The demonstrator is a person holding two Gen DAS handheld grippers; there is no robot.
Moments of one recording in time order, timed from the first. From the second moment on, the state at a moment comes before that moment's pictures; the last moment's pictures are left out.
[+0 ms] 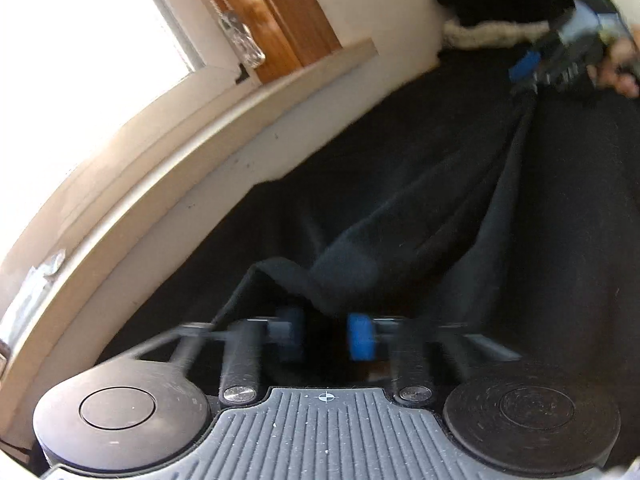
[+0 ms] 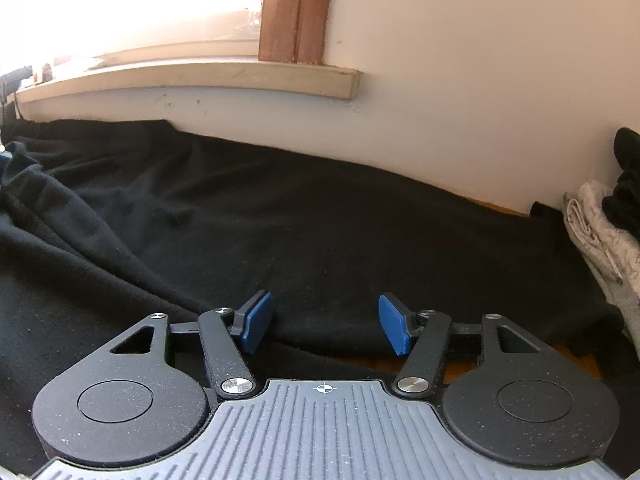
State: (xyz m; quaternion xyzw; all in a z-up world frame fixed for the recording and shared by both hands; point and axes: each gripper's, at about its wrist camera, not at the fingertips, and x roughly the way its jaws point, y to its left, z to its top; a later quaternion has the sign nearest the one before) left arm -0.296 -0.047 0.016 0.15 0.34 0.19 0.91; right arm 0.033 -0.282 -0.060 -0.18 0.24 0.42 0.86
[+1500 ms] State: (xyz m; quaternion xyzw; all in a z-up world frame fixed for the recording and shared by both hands) left arm -0.342 0.042 0.005 -0.07 0.32 0.21 0.92; right arm 0.097 -0.339 -0.063 -0.07 0.30 0.27 0.91
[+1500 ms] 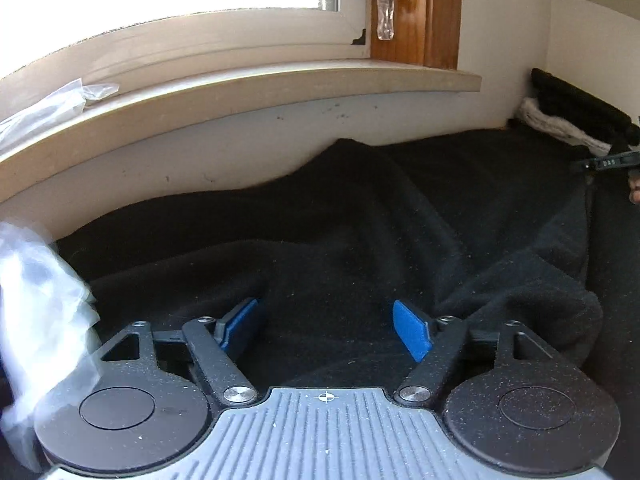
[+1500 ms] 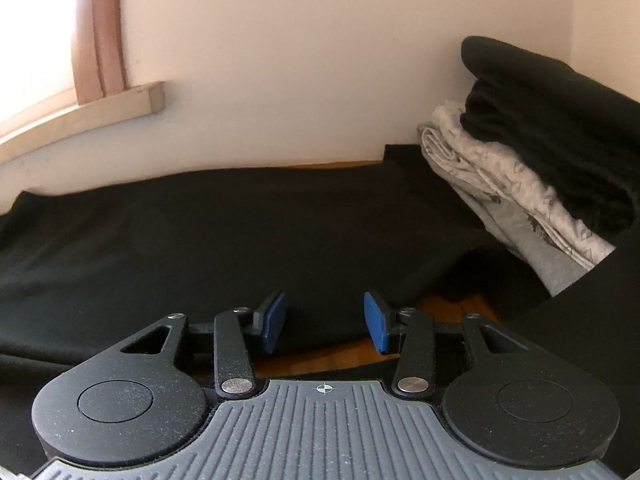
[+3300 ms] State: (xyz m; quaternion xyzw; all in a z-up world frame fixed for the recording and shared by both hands) left arm -0.361 0.027 0.039 -0.06 0.33 0.28 0.90; right arm 0.090 -0.329 -0.062 -0.09 0.29 0.27 0.91
